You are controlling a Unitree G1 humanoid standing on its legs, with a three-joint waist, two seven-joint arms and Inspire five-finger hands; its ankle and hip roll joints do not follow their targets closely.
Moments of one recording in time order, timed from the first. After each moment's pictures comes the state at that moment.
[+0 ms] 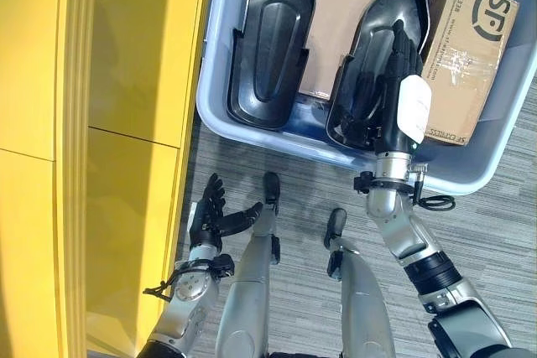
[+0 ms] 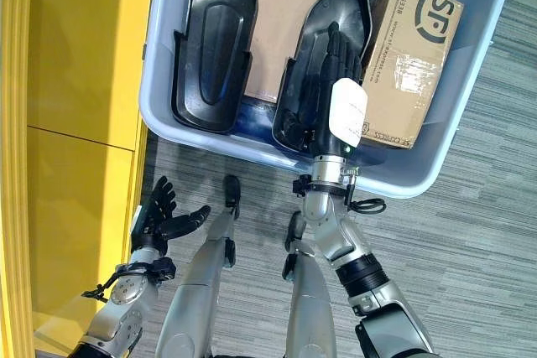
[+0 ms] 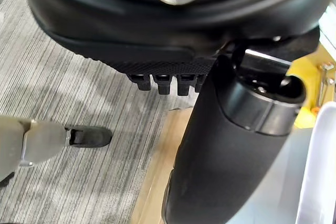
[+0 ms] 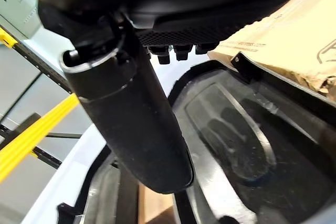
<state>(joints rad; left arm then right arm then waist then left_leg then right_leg) 0.01 0.37 -0.28 0.10 -0.50 -0.14 0.37 -0.53 -0.33 0.31 0.12 -0.47 0.09 -0.68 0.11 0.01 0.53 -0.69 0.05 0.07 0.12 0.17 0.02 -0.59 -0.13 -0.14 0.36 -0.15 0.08</state>
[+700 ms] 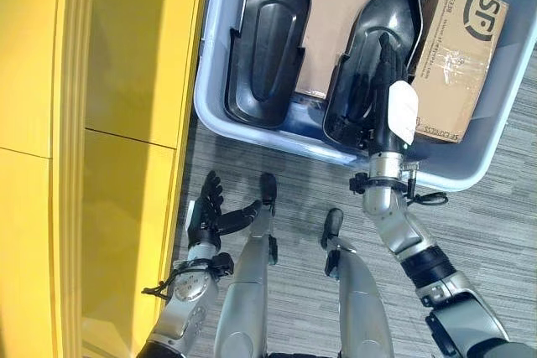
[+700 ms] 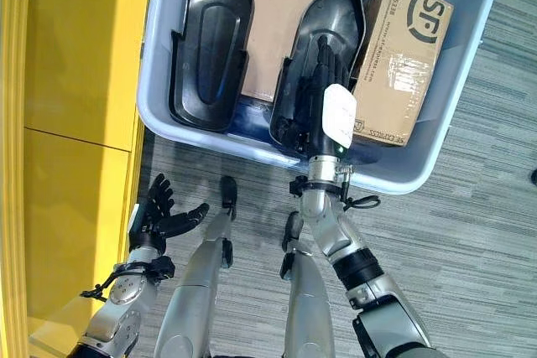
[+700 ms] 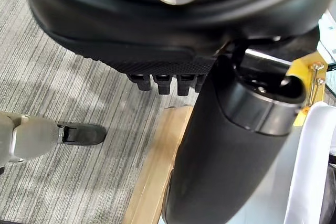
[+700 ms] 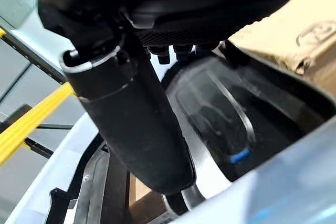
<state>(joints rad) 0.02 0.37 -0.27 0.08 -0.50 -0.14 0.38 -0.60 -0.32 0.33 0.27 -0.38 0.05 -0.65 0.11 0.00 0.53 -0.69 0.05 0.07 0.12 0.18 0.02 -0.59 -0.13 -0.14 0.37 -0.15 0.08</state>
